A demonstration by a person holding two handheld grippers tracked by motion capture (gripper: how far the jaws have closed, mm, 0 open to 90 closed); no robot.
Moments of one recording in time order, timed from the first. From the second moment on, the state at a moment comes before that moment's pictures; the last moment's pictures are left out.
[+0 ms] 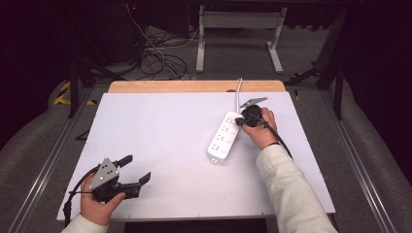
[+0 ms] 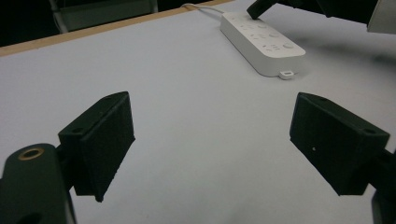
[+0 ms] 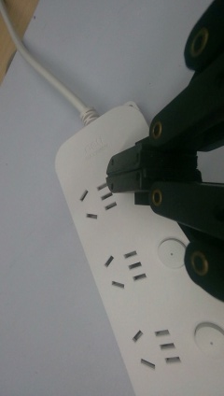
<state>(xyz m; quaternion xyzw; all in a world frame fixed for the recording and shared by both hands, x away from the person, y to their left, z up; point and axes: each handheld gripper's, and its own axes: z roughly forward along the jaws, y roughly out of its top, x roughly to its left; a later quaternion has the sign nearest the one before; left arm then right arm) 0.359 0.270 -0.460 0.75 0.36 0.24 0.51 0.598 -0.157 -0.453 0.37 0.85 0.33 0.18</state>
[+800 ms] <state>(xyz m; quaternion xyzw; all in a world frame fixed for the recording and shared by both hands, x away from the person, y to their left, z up) 0.361 0.272 -0.460 0.74 0.37 0.24 0.51 0.586 -0.157 -0.429 0.36 0.83 0.39 0.19</state>
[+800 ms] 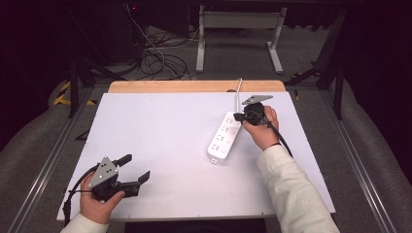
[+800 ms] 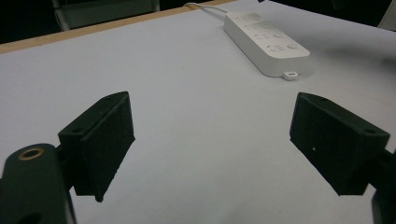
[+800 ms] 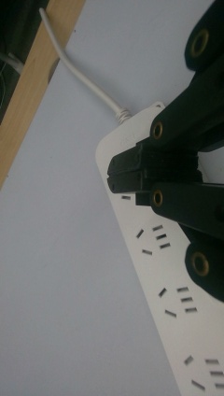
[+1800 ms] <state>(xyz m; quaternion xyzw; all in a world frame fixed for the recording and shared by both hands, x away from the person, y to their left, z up) 0.360 0.271 -0.459 0.74 0.36 0.24 0.51 0.495 -0.179 -0.389 0.29 0.80 0.50 0.17</state>
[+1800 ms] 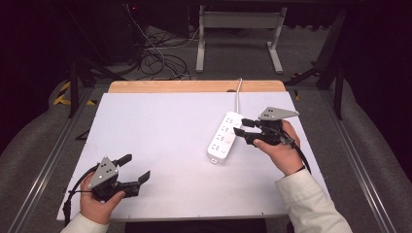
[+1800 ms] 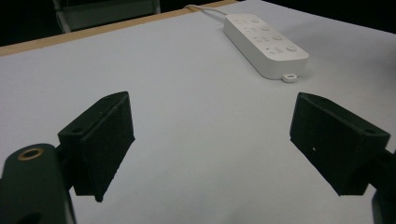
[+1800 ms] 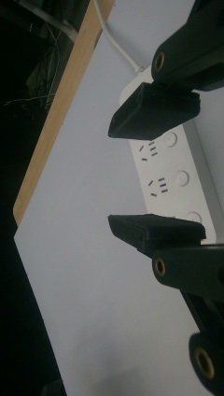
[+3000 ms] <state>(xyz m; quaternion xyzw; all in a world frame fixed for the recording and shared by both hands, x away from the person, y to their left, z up) 0.349 0.269 -0.457 0.75 0.35 0.24 0.51 0.433 -0.236 -0.475 0.29 0.79 0.52 0.15</state>
